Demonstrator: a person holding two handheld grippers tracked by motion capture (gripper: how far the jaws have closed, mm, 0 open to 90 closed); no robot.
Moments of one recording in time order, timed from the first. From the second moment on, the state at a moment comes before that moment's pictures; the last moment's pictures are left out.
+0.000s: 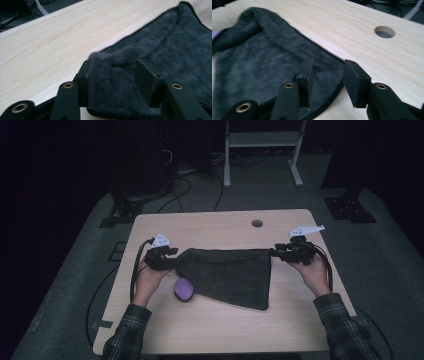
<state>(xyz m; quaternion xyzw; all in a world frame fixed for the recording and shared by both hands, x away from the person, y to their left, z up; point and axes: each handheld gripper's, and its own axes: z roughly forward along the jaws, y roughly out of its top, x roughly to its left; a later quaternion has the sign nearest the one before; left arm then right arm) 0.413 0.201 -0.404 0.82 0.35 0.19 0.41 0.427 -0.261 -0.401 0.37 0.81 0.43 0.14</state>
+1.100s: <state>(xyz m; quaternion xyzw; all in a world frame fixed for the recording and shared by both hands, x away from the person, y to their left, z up) 0.319 0.179 -0.462 0.89 0.29 0.17 0.29 0.314 -0.221 -0.453 0.26 0.88 0.38 0.07</state>
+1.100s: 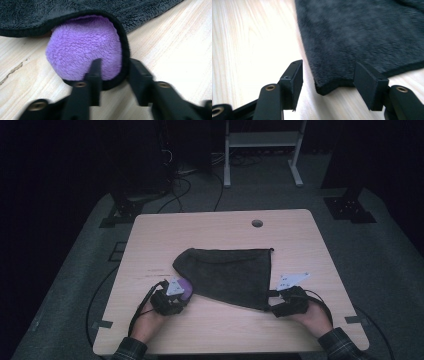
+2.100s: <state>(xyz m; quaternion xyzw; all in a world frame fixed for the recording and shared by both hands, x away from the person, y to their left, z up) 0.361 0.225 -0.421 0.79 0.39 0.12 0.46 0.366 -0.293 -0.411 0.34 0.83 0.43 0.07</state>
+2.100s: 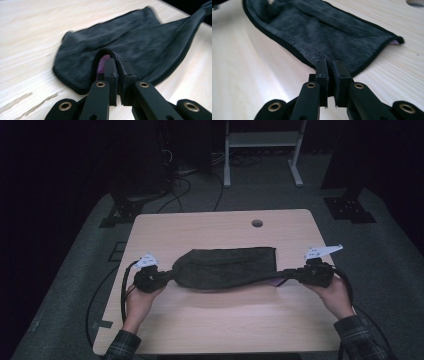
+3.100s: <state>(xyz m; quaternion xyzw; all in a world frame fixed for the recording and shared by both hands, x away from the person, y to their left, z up) 0.379 0.222 -0.443 0.80 0.41 0.12 0.42 0.404 -0.274 -0.441 0.34 0.85 0.39 0.12</state>
